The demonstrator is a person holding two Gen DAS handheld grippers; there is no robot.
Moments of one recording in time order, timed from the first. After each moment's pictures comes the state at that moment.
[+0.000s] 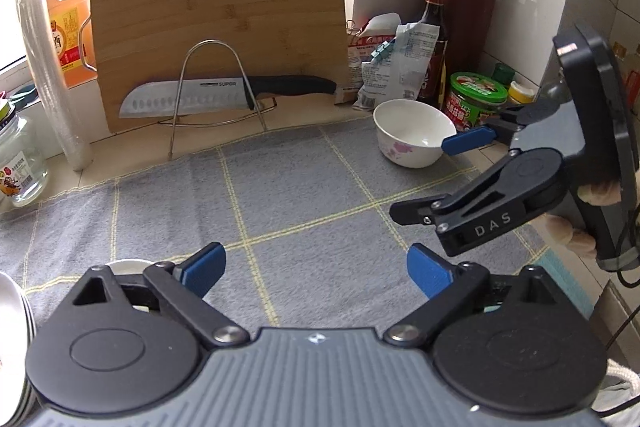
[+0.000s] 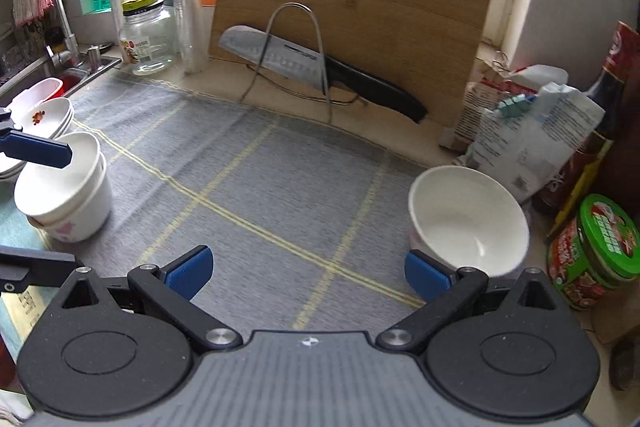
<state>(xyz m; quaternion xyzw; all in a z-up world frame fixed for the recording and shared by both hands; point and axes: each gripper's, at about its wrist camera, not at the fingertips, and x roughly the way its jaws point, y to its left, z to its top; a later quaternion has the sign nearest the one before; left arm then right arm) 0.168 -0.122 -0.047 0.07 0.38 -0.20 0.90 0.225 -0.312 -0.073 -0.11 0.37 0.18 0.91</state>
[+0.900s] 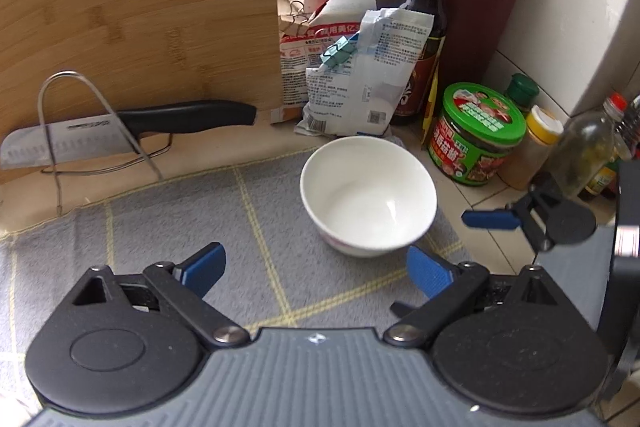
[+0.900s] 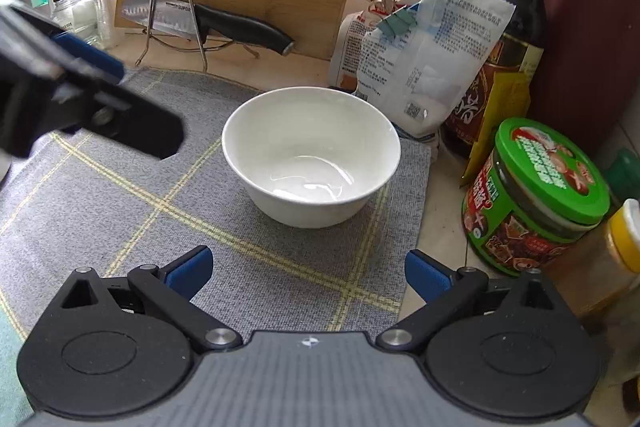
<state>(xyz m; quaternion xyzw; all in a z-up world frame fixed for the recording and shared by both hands) 0.292 -0.259 -0.064 0.06 0.44 -0.21 0.87 0.259 -0.416 -0.120 -0.11 0.38 0.13 0.91</state>
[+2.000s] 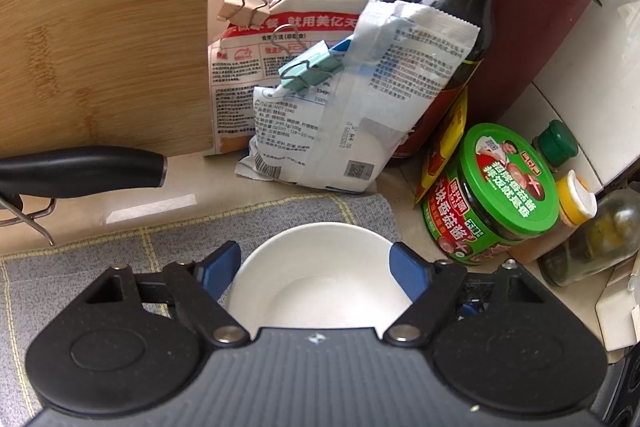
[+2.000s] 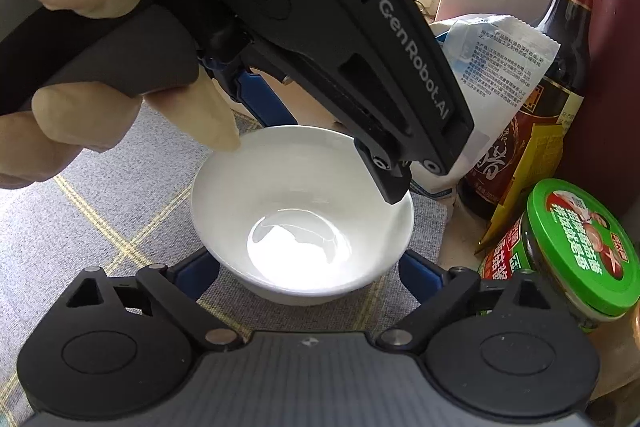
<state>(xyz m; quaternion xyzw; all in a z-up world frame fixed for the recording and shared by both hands) 0.390 -0.317 -0.103 0.01 0.49 -0.23 0.84 0.304 -0.407 -0.127 -0.14 0.34 0.16 0.92</state>
